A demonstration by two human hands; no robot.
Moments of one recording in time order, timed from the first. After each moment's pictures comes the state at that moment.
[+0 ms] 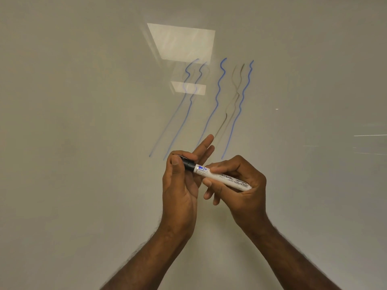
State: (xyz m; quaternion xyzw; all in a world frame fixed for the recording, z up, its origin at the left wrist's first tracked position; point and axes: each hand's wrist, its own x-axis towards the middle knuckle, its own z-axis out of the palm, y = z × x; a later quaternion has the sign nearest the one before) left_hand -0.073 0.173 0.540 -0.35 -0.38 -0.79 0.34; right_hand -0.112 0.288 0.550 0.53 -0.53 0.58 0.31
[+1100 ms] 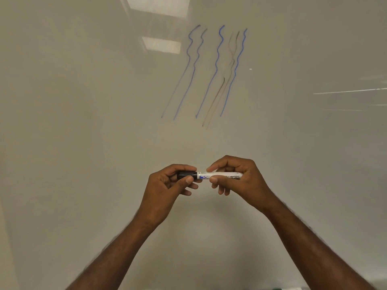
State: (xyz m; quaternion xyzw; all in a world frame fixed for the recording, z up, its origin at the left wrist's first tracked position) left_hand 0.019 0.086 0.452 -0.23 -0.66 -0.67 0.26; right_hand -0.009 0.300 0.498 0.40 -0.74 0.51 0.15
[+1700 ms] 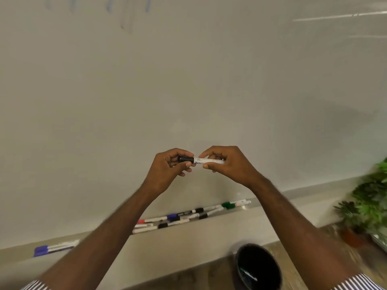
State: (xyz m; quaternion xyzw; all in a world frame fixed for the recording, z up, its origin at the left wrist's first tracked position) left_hand -0.035 0.239 0.310 -0.20 -0.73 -0.65 0.07; right_hand -0.034 0.467 0.347 0.24 -0.87 0.42 0.07
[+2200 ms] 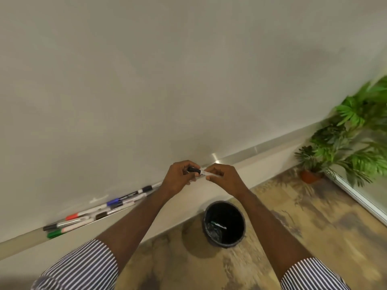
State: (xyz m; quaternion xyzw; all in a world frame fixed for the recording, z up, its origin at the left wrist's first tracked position) left_hand -0.106 0.492 0.137 -0.18 -0.78 -0.58 -0.14; right_hand -0.054 0.702 0.131 -0.01 -0.88 0.48 0.02
